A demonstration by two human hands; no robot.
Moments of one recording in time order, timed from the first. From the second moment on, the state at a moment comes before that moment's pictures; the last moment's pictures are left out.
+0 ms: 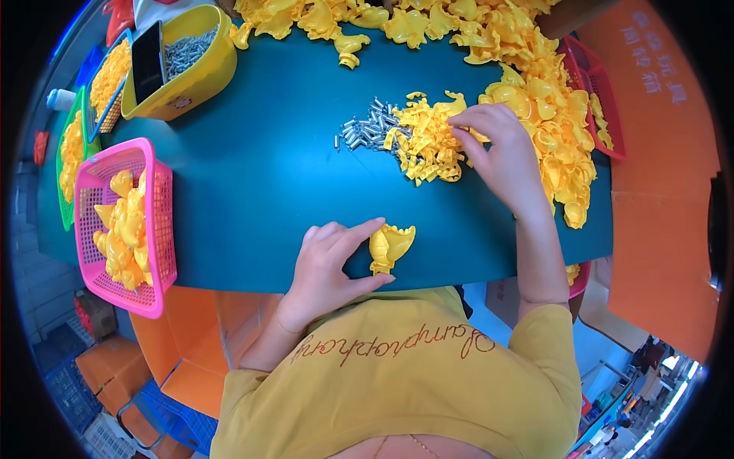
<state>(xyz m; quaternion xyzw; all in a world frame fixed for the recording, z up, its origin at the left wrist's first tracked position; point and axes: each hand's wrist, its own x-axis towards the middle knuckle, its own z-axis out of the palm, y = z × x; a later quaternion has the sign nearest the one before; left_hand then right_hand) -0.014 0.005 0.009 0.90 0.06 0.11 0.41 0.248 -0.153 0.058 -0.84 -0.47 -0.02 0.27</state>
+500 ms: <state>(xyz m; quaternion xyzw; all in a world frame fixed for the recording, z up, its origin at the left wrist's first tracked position) -0.016 0.007 0.013 0.91 0.06 0.09 0.40 0.309 -0.191 0.073 -0.90 -0.40 -0.04 0.18</state>
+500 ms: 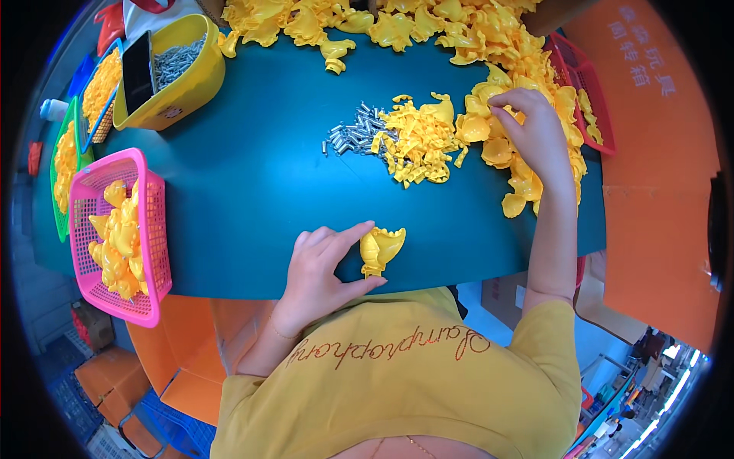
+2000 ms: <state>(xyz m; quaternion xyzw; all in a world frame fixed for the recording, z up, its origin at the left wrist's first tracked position) -0.016 0.013 0.009 0.90 0.05 0.07 0.42 0.228 -0.133 0.062 -0.66 -0.54 0.33 0.39</state>
